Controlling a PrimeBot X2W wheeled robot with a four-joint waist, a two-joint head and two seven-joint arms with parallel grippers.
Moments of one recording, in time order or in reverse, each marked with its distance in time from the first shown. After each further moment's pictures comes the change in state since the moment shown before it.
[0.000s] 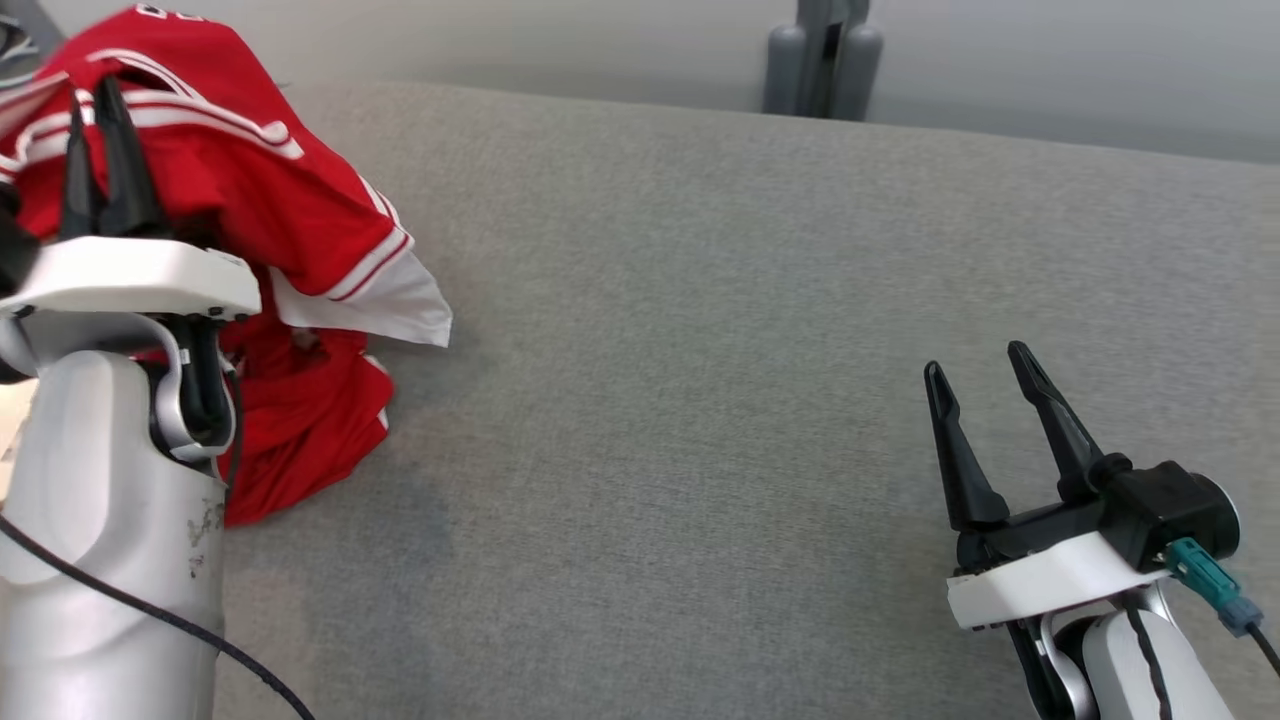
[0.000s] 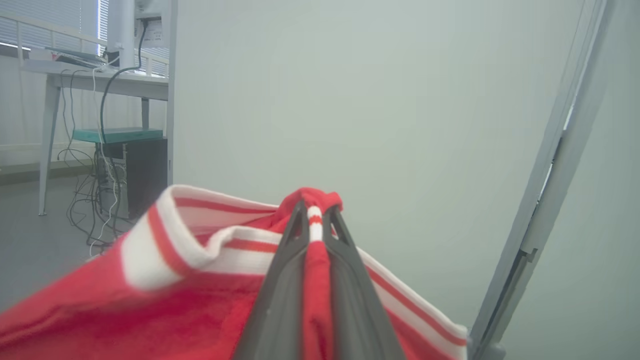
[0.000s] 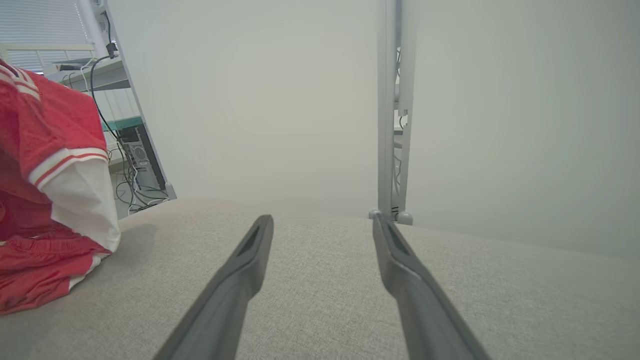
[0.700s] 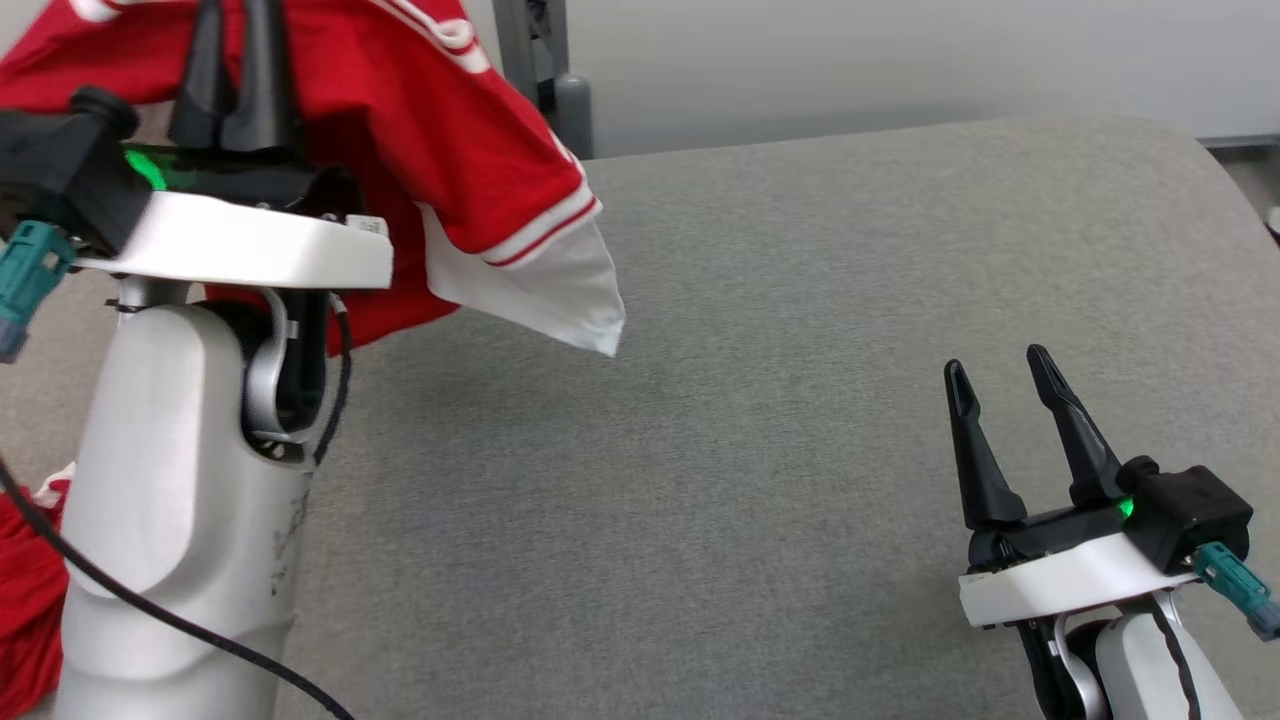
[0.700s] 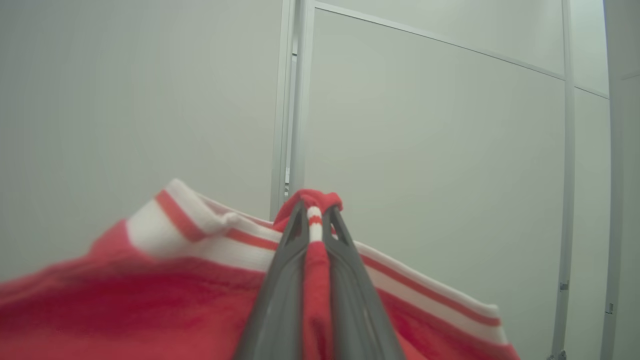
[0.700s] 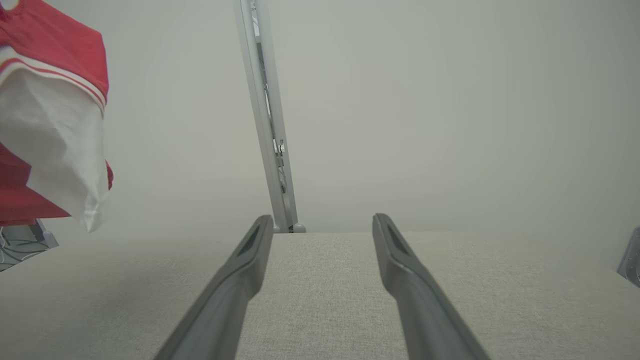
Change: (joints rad) left arm 0.021 -0.031 -0.165 -0.424 0.047 -0.060 0.099; right arm 0.021 0.000 -0.019 -0.011 0.074 0.000 -0.002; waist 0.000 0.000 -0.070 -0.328
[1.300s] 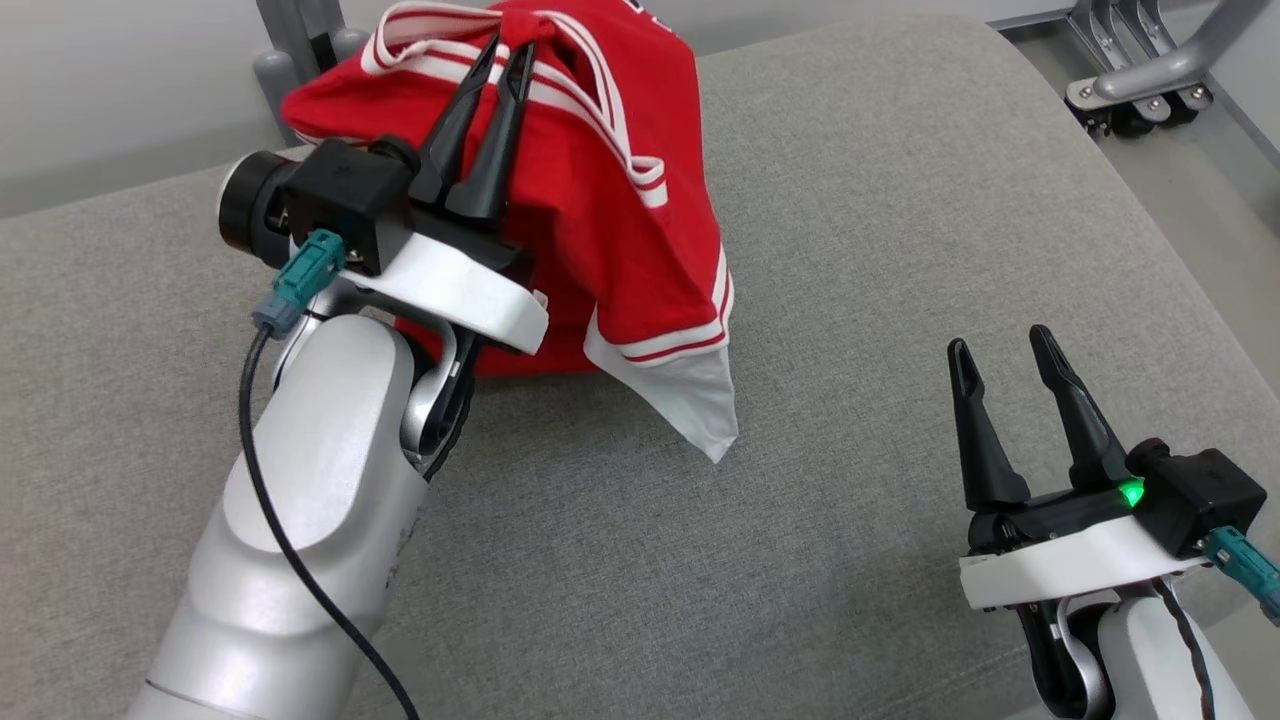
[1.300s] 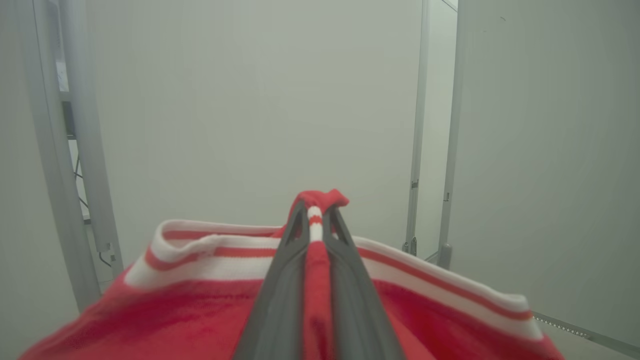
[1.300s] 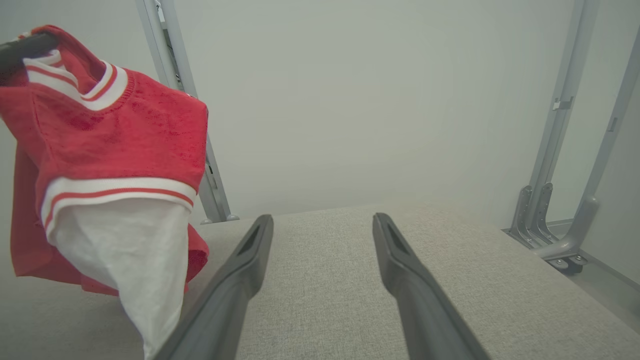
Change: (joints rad) left arm -0.074 -0.051 -0.224 0.281 0.071 -0.079 -0.087; right arm -0.026 0.000 0.005 -0.006 0.048 0.000 0.000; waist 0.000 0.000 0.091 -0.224
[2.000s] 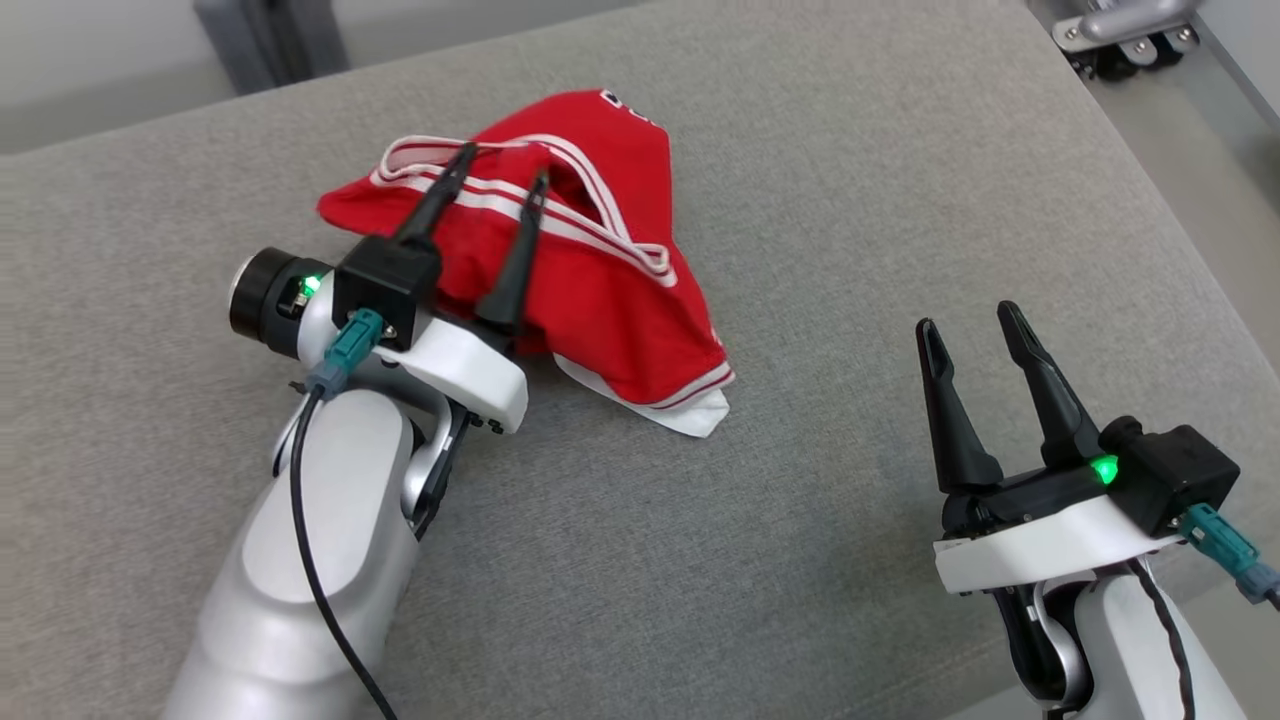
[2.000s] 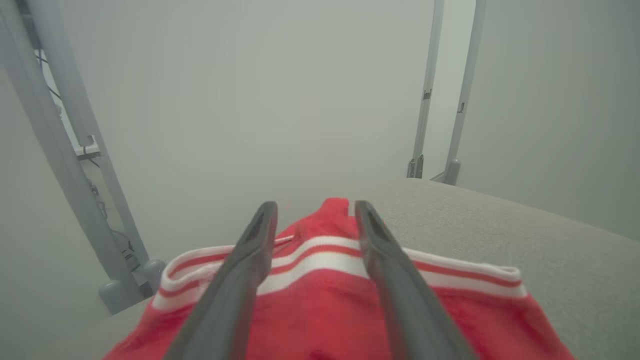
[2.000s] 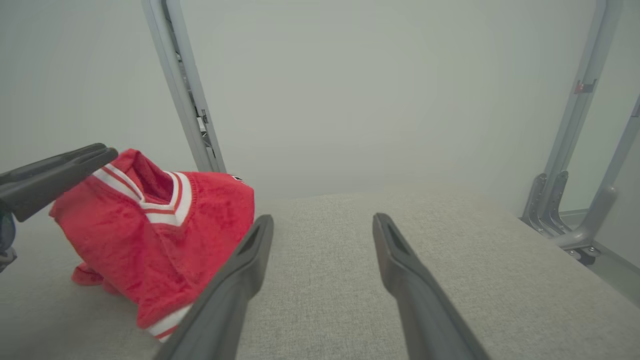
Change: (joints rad) left arm 0.082 0.001 0.012 0.126 0.129 -0.004 -0.012; right arm -0.048 0.000 0.048 0.009 0.015 0.000 0.000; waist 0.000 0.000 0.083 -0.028
